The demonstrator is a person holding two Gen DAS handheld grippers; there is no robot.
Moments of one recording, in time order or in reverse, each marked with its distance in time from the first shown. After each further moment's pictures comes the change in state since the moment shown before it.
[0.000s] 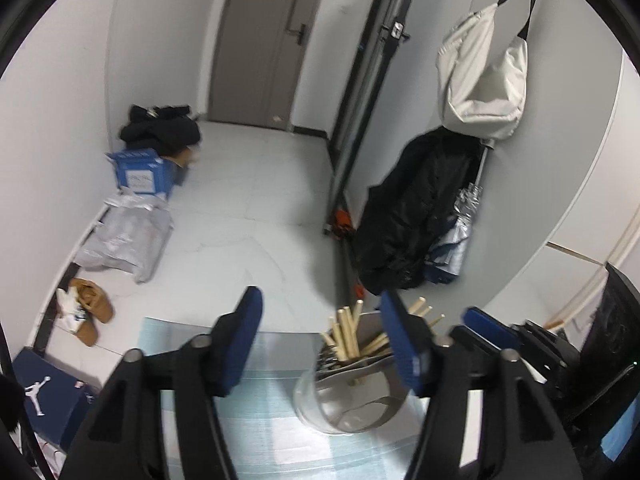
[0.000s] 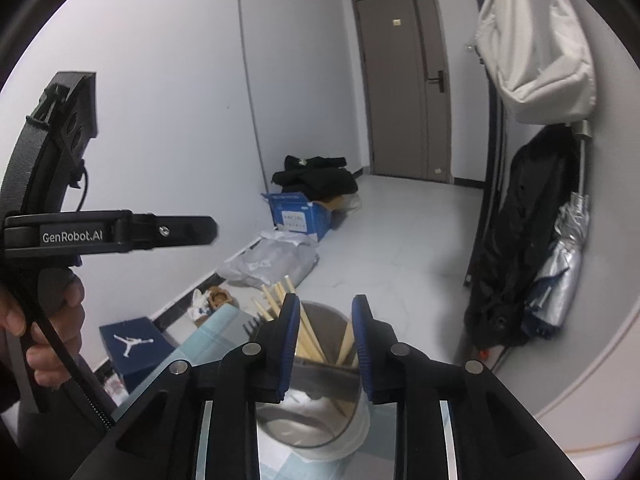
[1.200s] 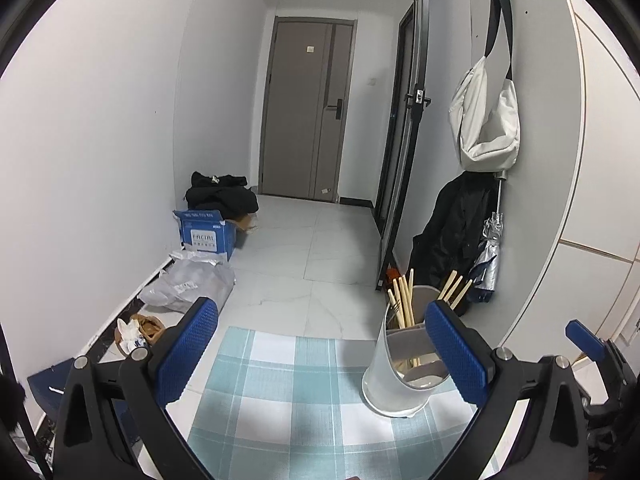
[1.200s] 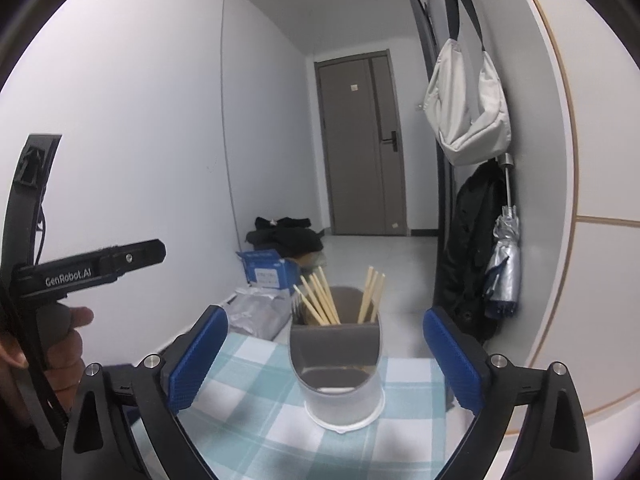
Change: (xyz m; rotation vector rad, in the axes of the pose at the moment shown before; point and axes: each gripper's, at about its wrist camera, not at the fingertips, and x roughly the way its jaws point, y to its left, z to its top) left arm -0.064 0.023 -0.076 0.033 -0.290 0.167; right arm -0.094 0.070 -0.074 0.044 -0.257 -0.169
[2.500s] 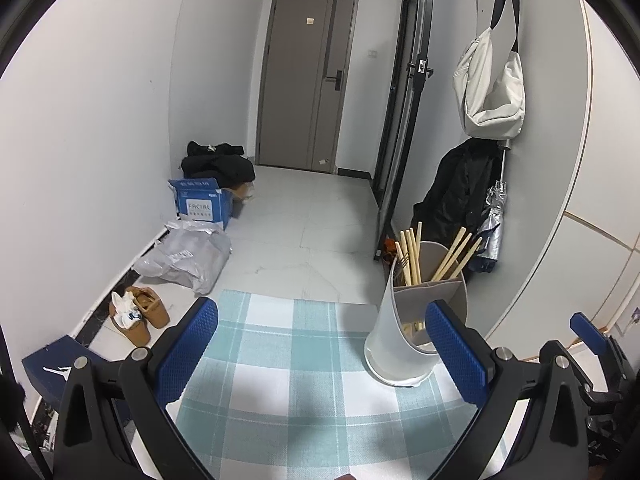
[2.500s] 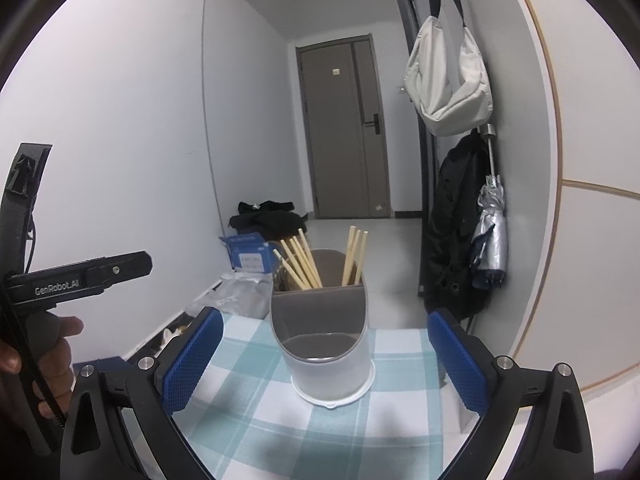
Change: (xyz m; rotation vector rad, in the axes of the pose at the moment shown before) left arm 0.009 0.006 -0.022 -0.003 0.100 -0.015; right arm 0.004 -0.005 -0.026 0.041 0.044 -0.058
